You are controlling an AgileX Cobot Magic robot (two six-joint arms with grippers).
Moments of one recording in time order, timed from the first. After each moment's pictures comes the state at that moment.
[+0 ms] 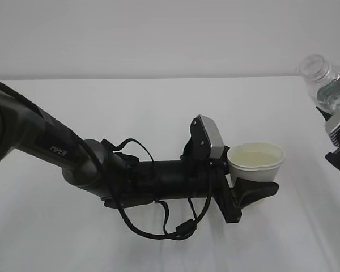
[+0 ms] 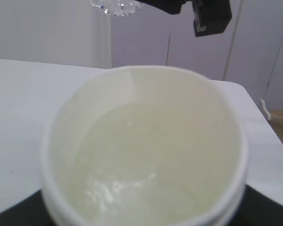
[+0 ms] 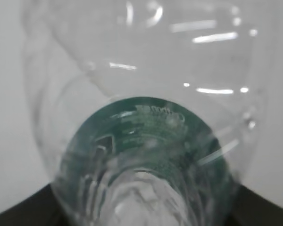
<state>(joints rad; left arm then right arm) -0.74 2.37 -1.23 0.79 -1.12 -0.42 0.02 1.46 -0.34 -0.17 -0.89 -0.87</state>
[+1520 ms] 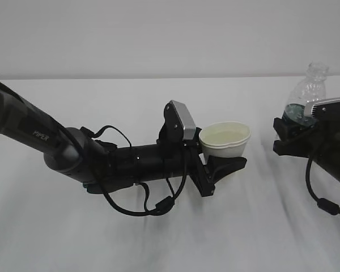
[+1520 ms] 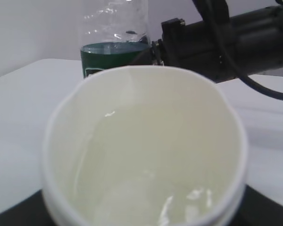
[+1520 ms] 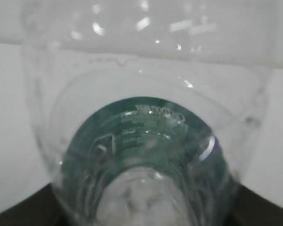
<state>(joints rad) -0.63 2.37 -1.23 0.78 -1.12 -0.37 0.02 2.05 -0.60 -0.20 -1.12 -0.03</state>
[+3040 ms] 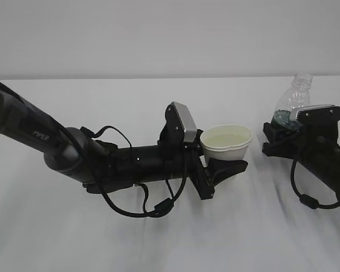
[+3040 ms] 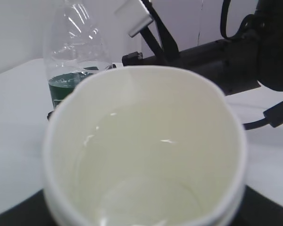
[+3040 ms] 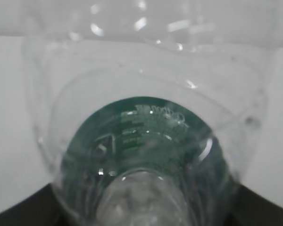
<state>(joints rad) -0.63 2.37 -1.23 0.81 -1.12 -0.37 0.02 2.22 -0.74 -0.21 -1.14 0.01</state>
